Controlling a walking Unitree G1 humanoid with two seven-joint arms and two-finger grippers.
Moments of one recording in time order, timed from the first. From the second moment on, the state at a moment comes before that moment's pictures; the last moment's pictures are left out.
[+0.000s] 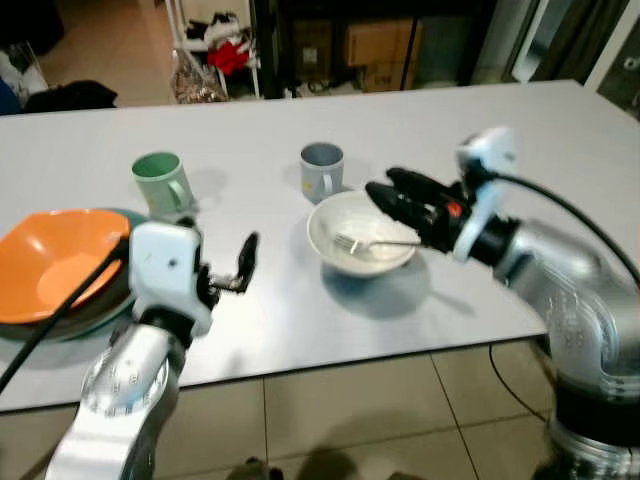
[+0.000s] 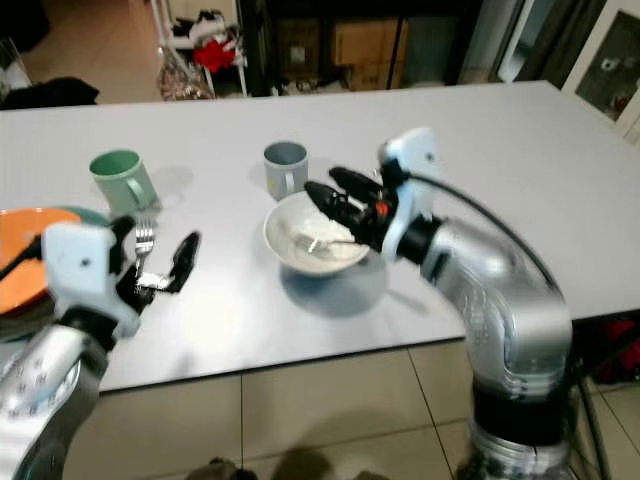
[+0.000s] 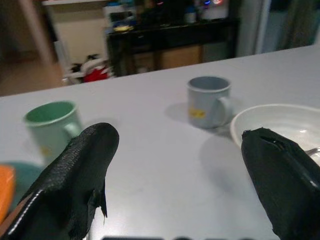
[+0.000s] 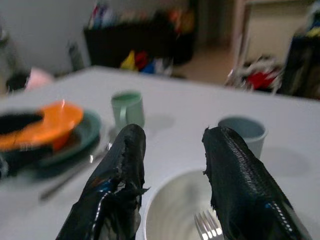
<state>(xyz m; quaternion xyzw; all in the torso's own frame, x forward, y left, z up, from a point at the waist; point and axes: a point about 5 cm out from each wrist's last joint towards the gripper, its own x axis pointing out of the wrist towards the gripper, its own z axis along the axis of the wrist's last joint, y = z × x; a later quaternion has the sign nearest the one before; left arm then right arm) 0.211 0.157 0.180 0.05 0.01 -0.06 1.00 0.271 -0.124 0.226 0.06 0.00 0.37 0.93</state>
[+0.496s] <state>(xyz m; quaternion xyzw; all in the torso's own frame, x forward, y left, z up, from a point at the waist) 0.209 0.160 0.174 0.06 0.01 -0.03 1.00 0.251 -0.118 0.187 0.06 0.03 0.30 0.95</state>
